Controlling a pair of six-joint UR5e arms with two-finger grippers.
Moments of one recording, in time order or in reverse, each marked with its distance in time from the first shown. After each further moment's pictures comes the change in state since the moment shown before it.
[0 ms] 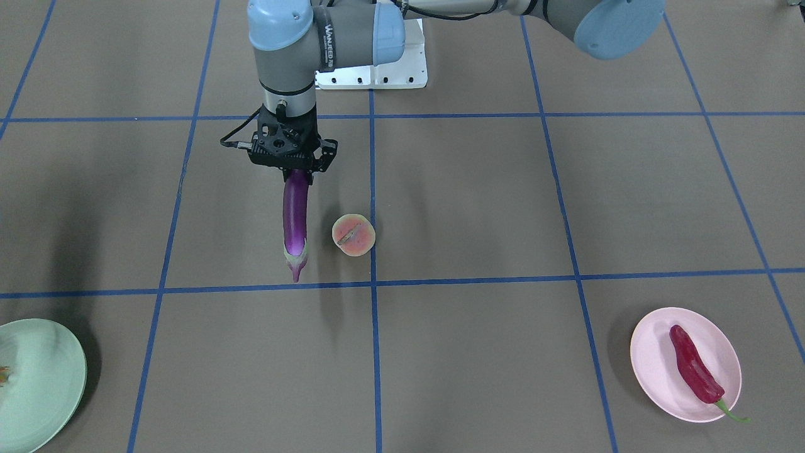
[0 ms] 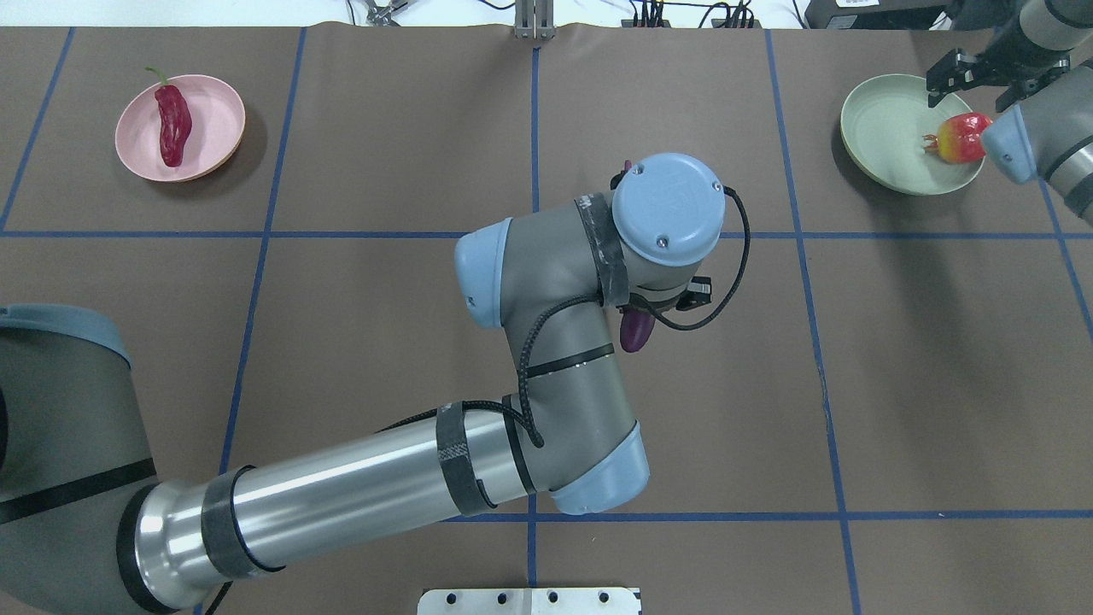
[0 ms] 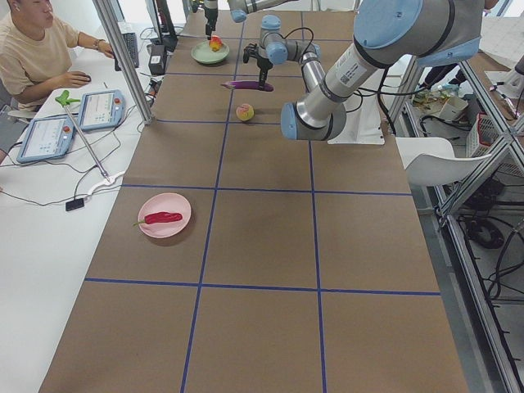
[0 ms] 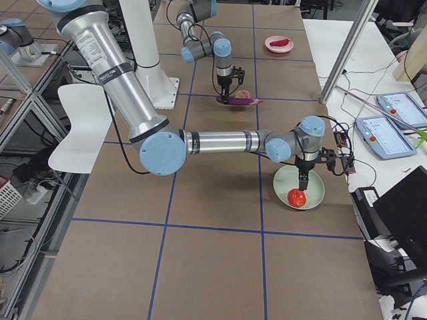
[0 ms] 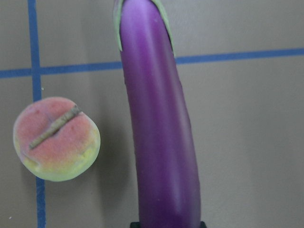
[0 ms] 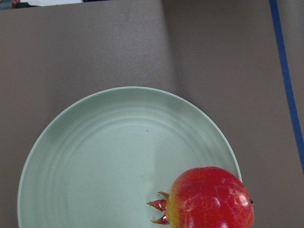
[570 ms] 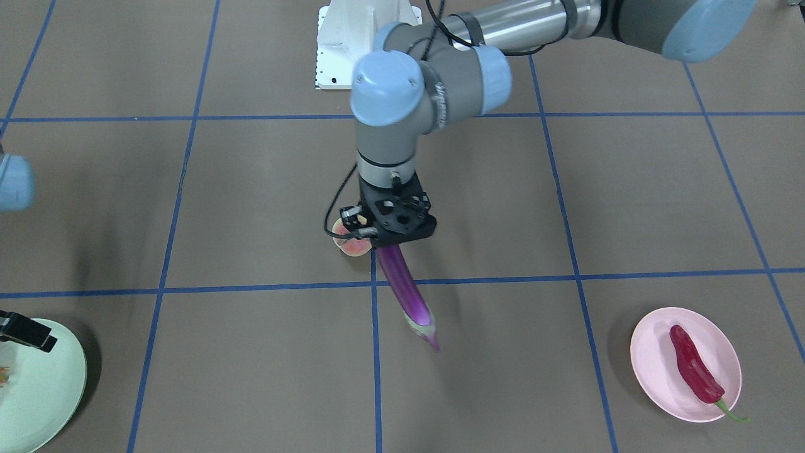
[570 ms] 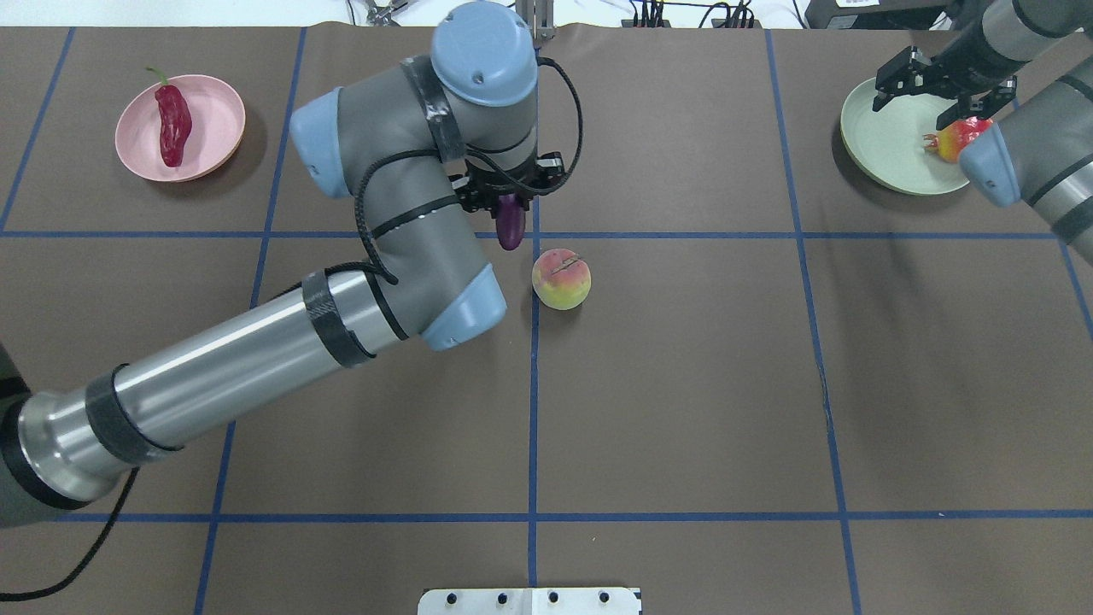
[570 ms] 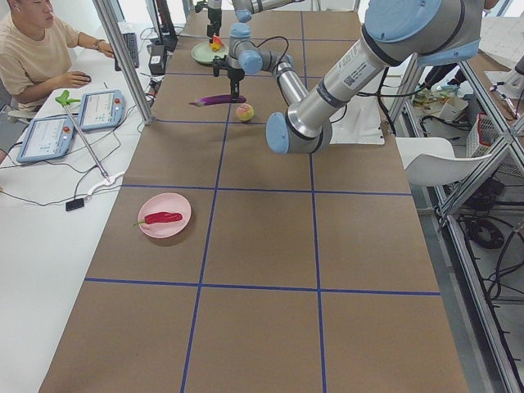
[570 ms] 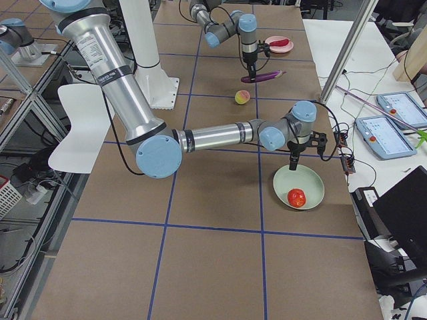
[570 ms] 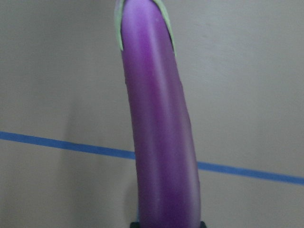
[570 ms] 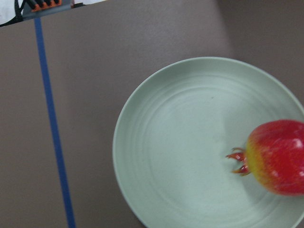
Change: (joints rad) left arm -0.260 0.197 -0.018 0.006 -0.173 -0.155; right arm -0.093 -0.071 0.260 0.000 0.100 0.324
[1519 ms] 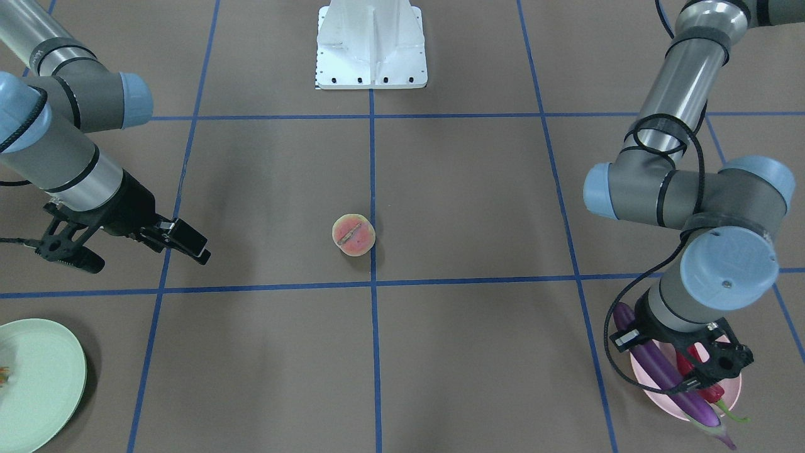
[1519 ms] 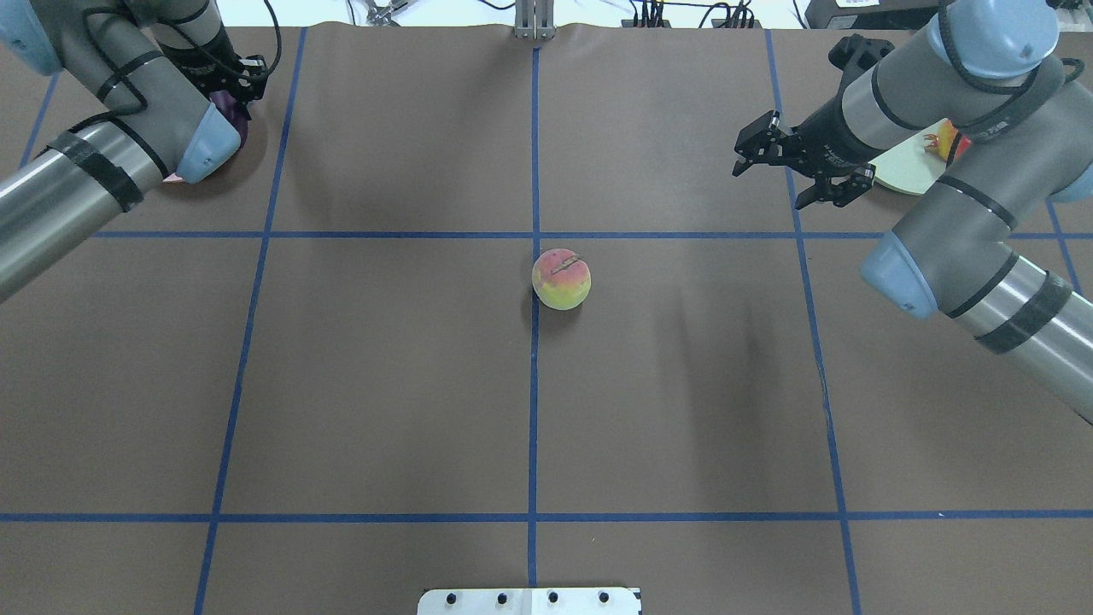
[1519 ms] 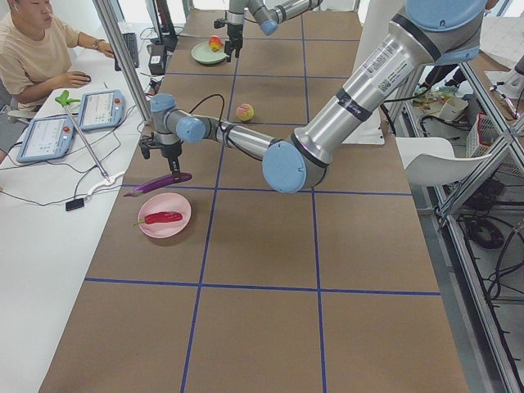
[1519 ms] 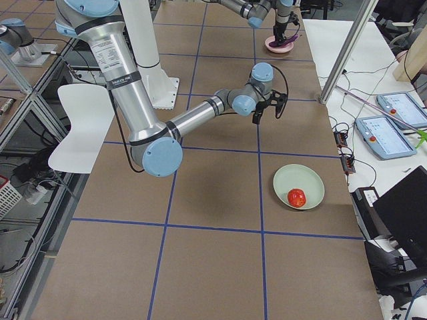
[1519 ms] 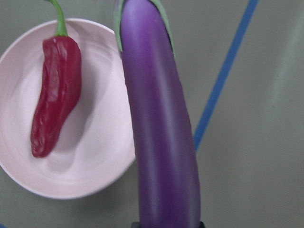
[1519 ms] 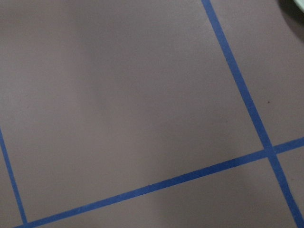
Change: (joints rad) left arm -0.349 0.176 0.321 -0.169 -0.119 0.363; right arm -0.228 -0.044 0.294 -0.001 -0.059 0.392
